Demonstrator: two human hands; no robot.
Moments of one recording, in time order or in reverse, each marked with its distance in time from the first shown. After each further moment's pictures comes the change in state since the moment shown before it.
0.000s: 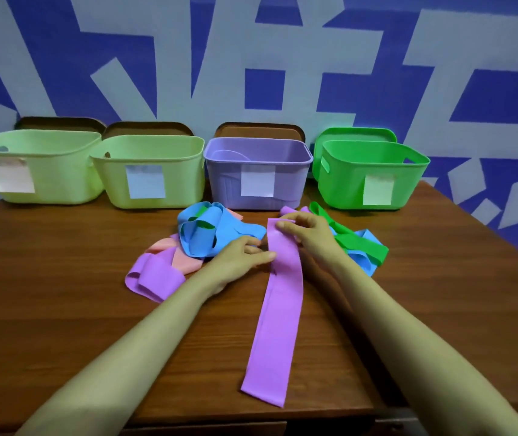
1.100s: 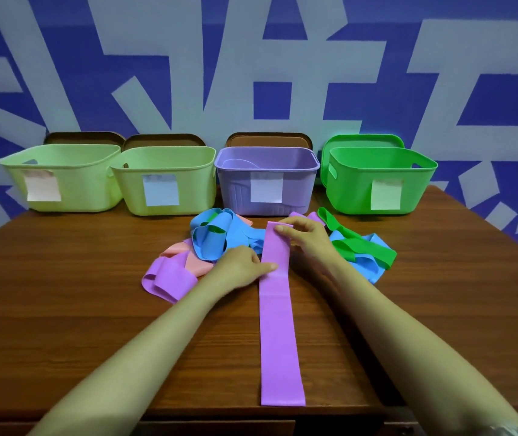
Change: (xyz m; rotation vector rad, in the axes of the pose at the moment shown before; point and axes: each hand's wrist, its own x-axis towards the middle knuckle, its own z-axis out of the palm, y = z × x) left_hand -0.018 0.015 -0.005 0.631 0.091 -0.061; right_hand 0.011 0.016 0.009 0.057 -0.077 0.022
